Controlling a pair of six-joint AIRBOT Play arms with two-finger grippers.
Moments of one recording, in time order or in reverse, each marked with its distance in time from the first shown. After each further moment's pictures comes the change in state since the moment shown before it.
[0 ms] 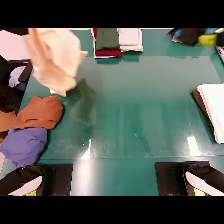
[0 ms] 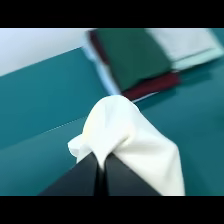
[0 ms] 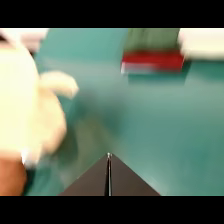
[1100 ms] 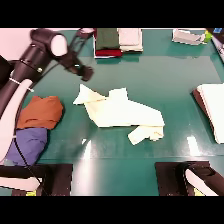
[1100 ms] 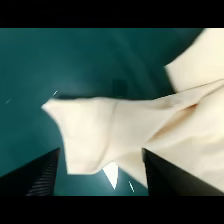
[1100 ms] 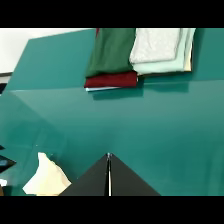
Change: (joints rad) left arm -0.060 -0.454 -0.042 0.007 -0.248 -0.098; right arm -0.165 0.135 -0.091 0.002 0.056 0.000
